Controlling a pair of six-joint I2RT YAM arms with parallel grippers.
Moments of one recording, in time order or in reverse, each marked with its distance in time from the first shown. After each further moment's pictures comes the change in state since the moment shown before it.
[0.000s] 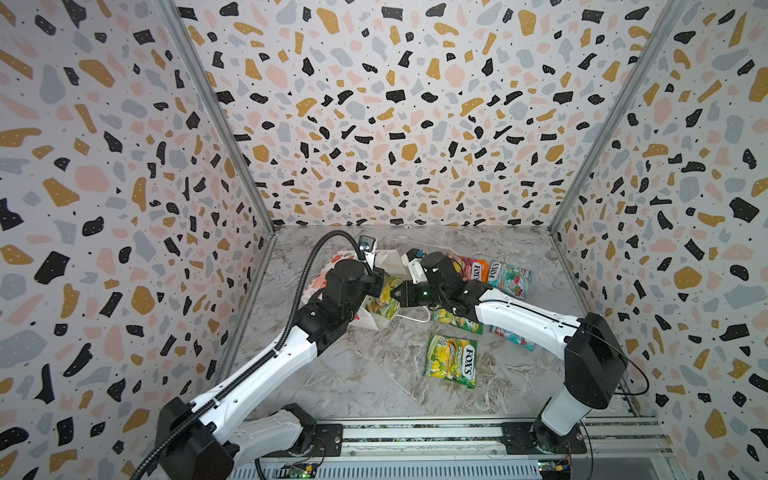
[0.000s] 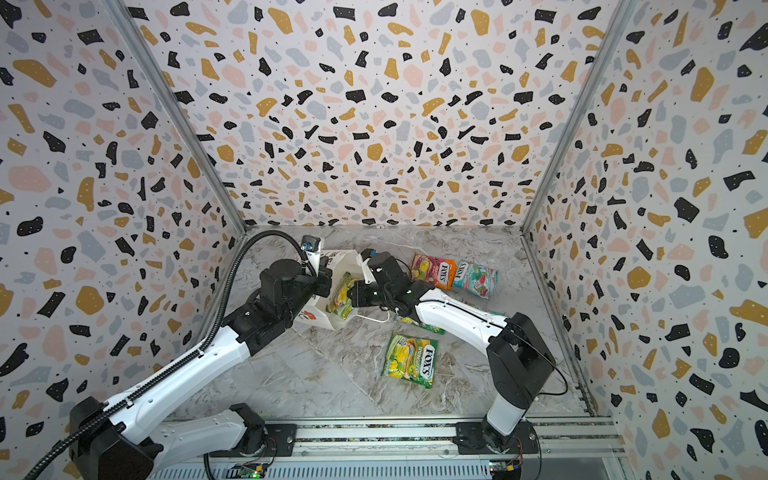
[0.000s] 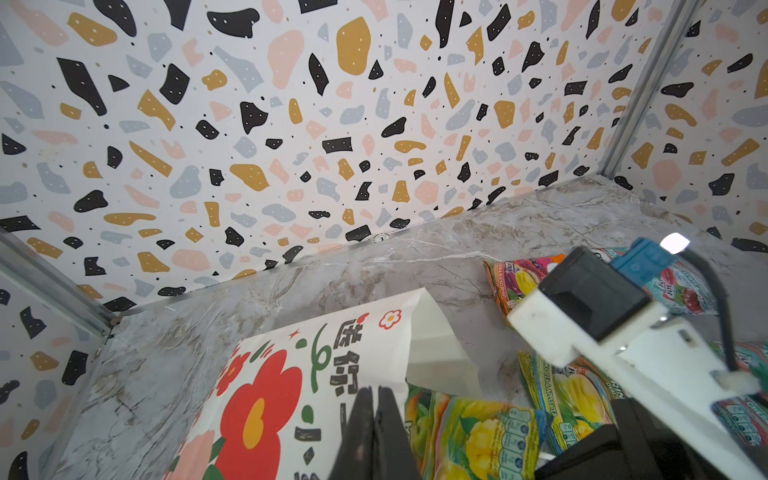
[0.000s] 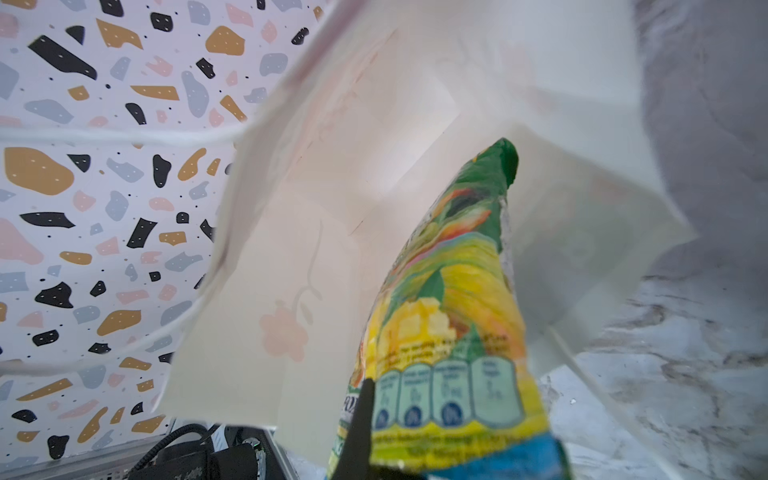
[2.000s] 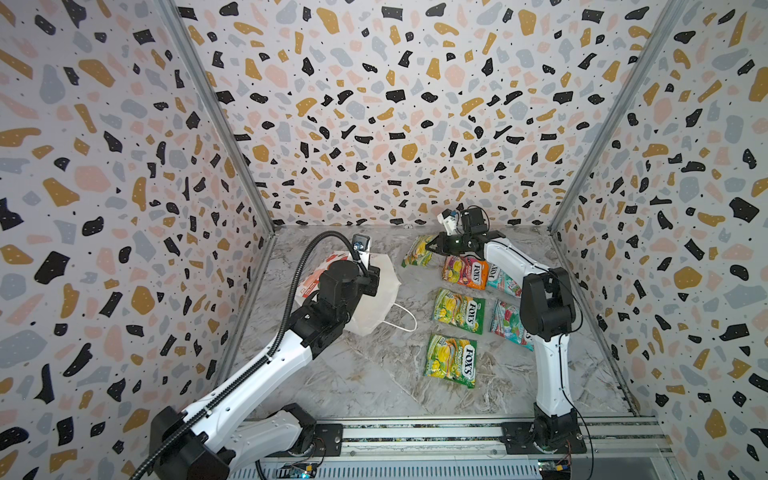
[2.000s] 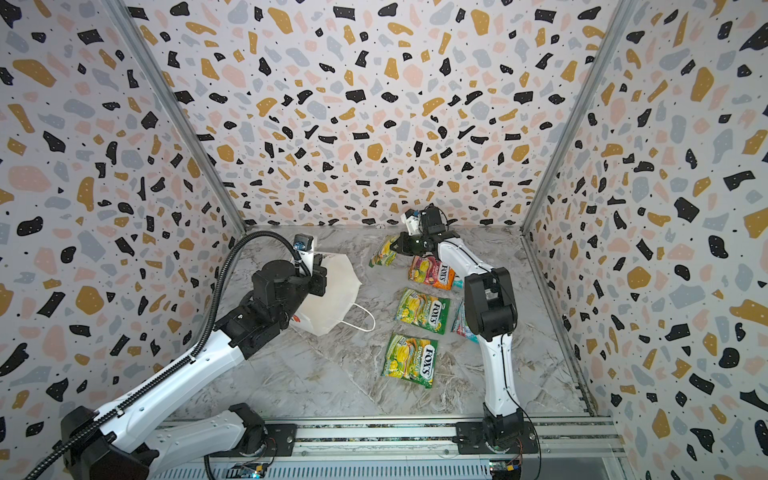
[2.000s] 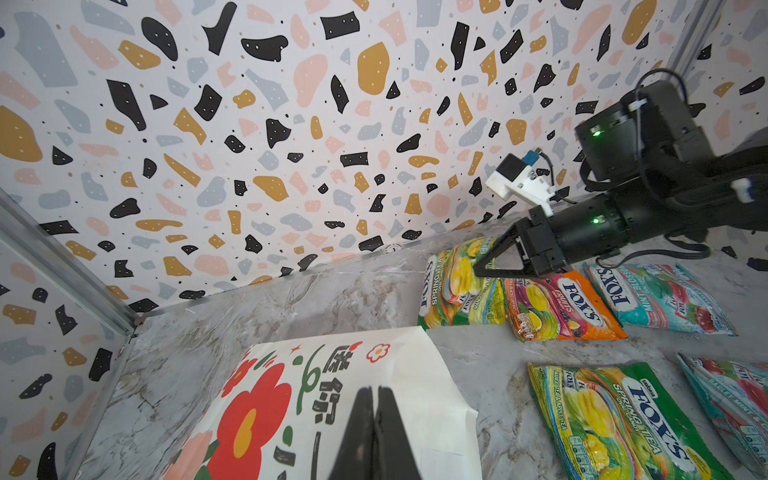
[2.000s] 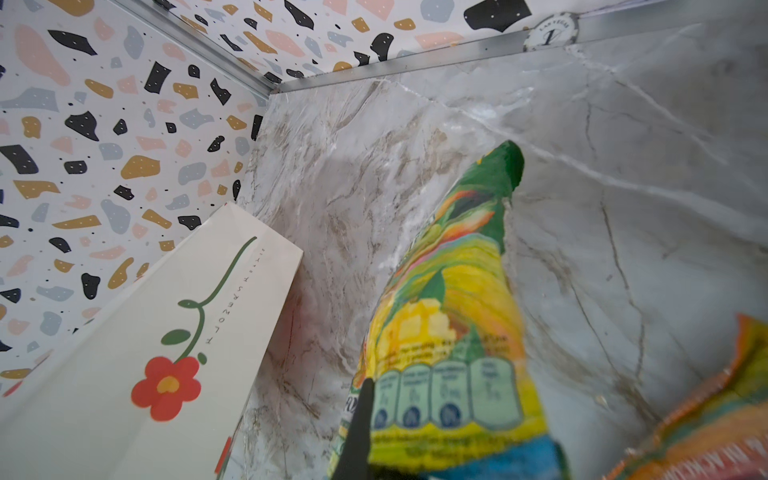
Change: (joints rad) left arm 0.000 -0.041 0.000 -0.007 -0.027 0.003; right arm -0.482 0.615 0.644 -0.186 -0.385 -0.248
